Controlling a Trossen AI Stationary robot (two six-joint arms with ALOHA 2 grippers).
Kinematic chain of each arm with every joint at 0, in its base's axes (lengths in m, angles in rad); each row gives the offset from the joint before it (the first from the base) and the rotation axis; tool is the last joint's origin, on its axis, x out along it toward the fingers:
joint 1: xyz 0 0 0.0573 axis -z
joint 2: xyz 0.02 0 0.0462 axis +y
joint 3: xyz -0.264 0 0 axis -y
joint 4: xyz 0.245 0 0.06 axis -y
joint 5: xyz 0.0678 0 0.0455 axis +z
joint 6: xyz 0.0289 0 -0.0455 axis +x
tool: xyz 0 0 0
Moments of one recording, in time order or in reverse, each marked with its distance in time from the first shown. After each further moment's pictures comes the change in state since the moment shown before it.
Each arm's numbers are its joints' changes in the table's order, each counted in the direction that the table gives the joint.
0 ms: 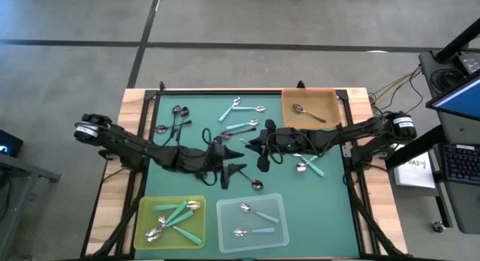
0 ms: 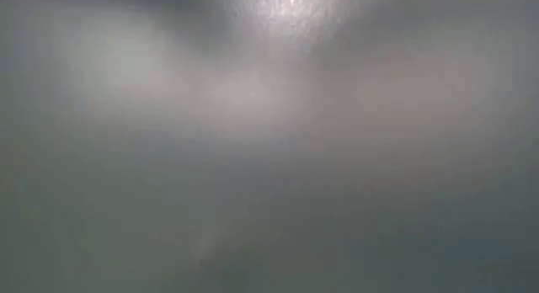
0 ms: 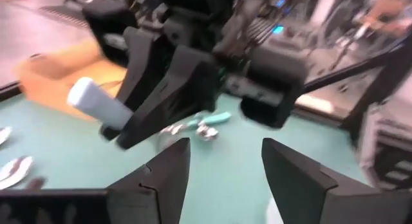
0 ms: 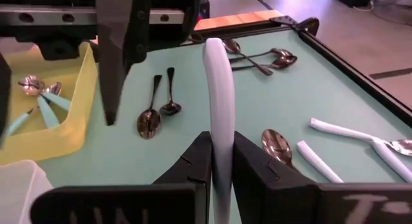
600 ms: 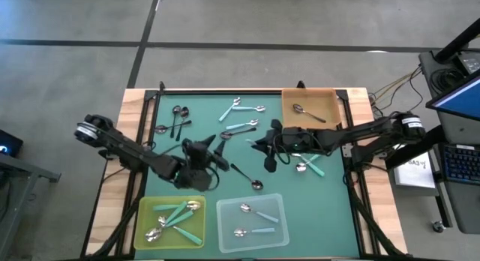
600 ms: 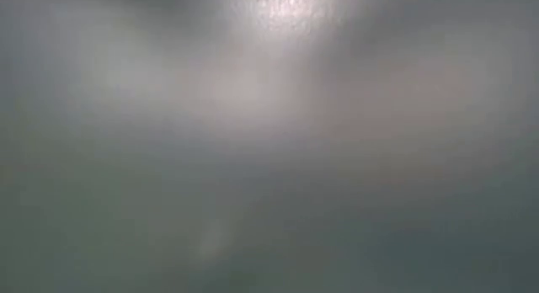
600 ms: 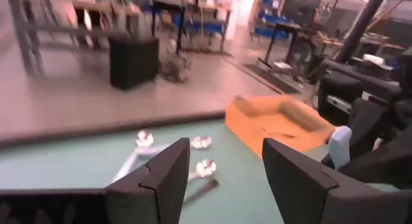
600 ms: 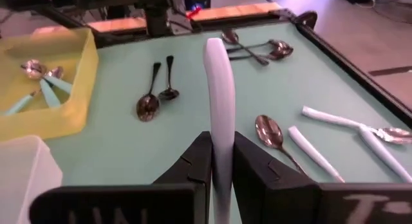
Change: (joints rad) left arm 0.143 0.013 0.091 -0.454 0.913 -0.512; right arm -0.001 -0.084 -0.058 -0.058 0.009 -0.021
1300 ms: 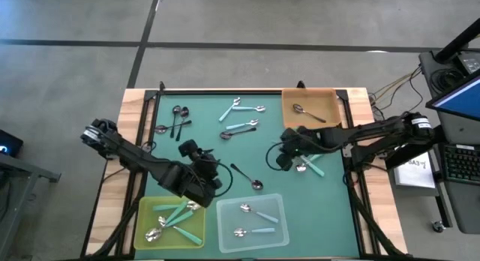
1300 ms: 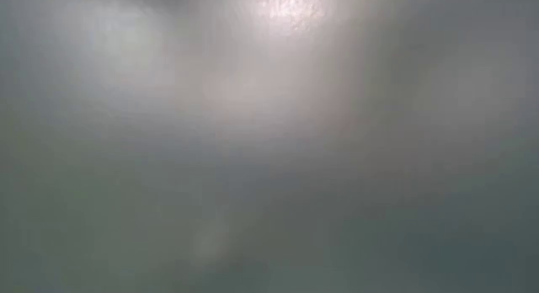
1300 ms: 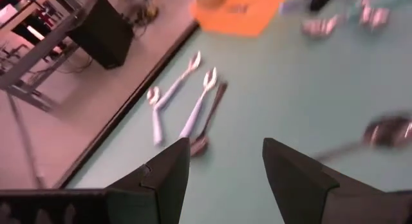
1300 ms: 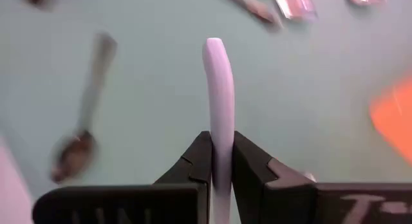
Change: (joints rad) left arm 0.088 0.106 0.420 -0.972 -0.331 0.063; right arm -0.008 -0.119 0.000 -0.654 -0.088 0.430
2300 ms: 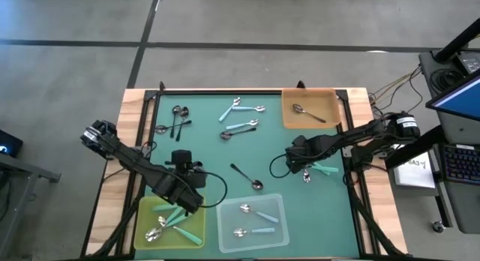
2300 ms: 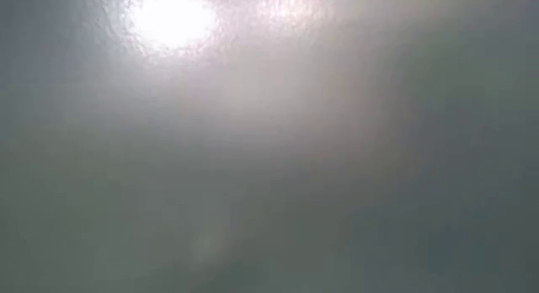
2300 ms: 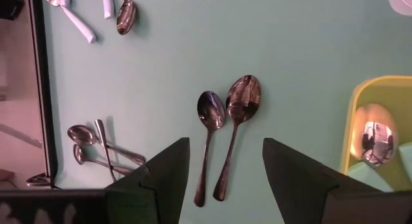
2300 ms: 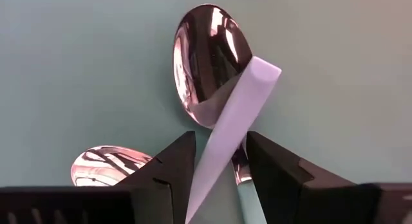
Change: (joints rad) left arm 0.087 0.011 0.059 -0.430 -0.533 0.178; right arm -0.005 0.196 -0.130 -0.284 0.005 0.465
